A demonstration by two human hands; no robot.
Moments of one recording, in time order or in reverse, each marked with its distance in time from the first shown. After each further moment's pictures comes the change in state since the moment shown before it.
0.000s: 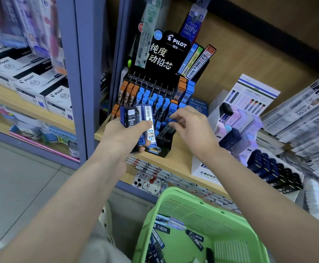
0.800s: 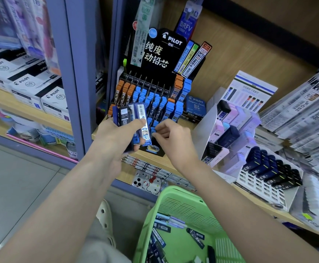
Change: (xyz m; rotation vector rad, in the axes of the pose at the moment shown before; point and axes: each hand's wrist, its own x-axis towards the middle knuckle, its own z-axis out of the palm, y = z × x) left_hand 0.001 0.001 0.000 -0.013 0.044 -0.014; right_hand -0.019 -0.023 0.031 0.237 -0.043 0.228
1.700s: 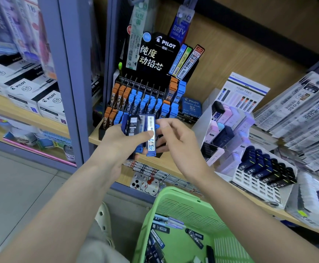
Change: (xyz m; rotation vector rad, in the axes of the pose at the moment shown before) left_hand 0.000 -0.009 0.004 0.154 -0.138 0.018; right_hand -0.029 -0.035 -0.034 0.587 -0.033 0.150
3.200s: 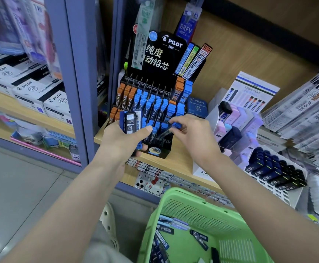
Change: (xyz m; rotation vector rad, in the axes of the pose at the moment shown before) left_hand 0.005 -0.002 -0.006 -0.045 0.104 0.064; right_hand 0.040 0.022 -0.025 -0.835 0.052 -0.305
